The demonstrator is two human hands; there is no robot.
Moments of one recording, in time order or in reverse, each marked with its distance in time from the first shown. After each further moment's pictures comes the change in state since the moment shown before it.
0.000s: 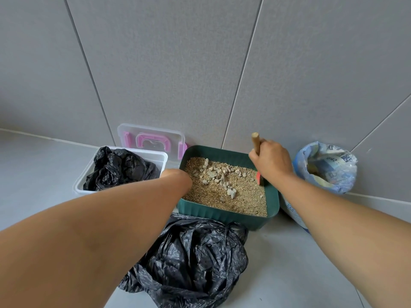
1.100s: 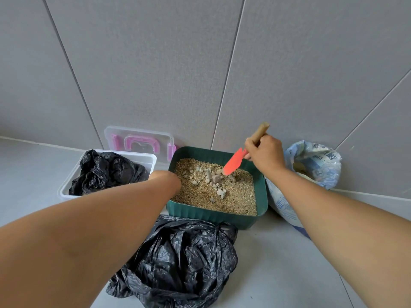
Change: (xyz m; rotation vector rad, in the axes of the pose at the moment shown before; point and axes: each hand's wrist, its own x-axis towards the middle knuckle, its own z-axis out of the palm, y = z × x) left_hand 0.001 0.000 -0.001 0.009 0.006 -0.007; right_hand 0.005 0.008 -0.017 0.396 0.035 0.151
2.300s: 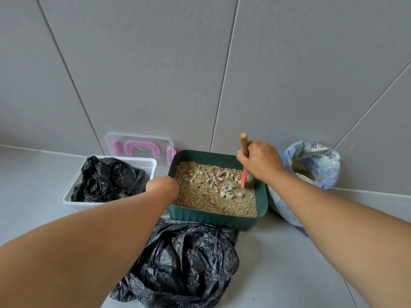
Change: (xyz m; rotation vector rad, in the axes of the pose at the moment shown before) left_hand -0.005 0.004 0.007 -0.212 0.054 -0.180; right_hand -0.008 -0.003 -0.006 -0.373 -0.156 -0.214
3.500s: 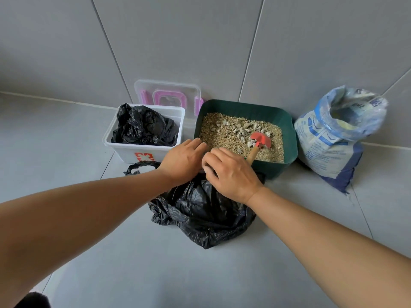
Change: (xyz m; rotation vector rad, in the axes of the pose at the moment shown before) left_hand -0.050 -0.045 0.081 -0.274 0.823 0.692; right_hand -0.138 -0.110 0.085 0.166 0.132 -0.630
